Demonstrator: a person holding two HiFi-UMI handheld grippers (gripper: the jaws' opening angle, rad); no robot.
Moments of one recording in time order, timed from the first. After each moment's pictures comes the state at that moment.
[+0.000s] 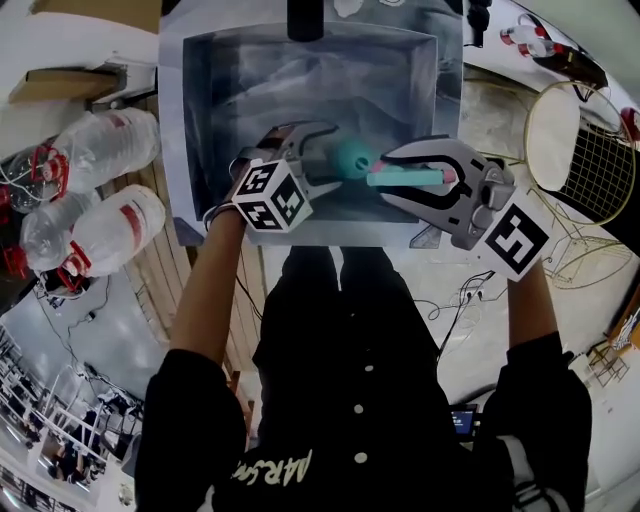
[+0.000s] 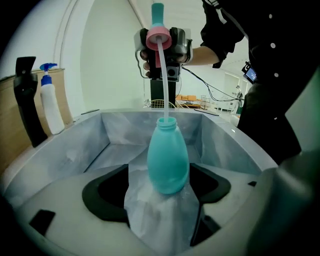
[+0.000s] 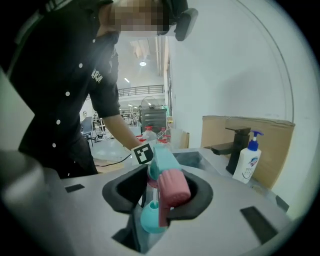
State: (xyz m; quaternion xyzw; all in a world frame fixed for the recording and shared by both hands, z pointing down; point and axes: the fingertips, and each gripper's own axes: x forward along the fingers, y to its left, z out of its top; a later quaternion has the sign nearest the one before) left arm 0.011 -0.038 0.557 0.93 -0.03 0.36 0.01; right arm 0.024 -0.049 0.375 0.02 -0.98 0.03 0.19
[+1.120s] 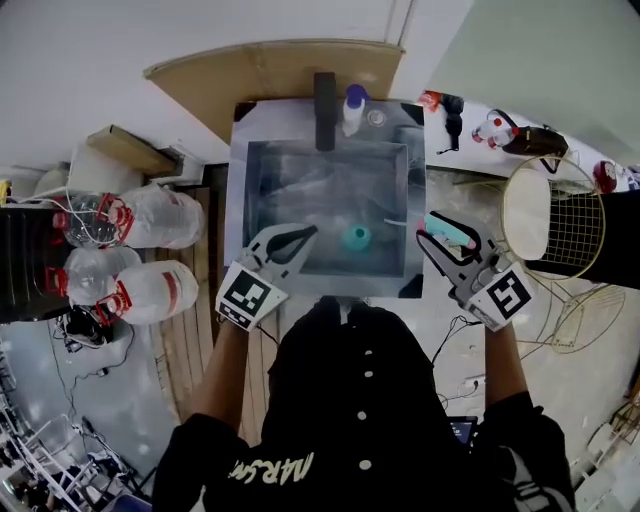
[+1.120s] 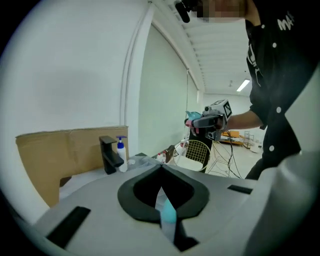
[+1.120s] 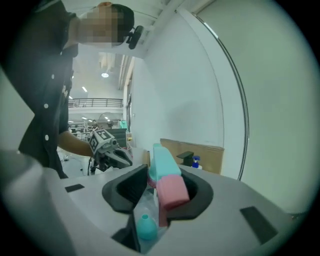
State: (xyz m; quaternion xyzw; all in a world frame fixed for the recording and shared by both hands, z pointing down) left arm -0.049 -0.015 0.303 0.94 -0.29 0.17 0.07; right arm 0.103 -0.024 0.229 0.29 -0.95 0.04 0.07
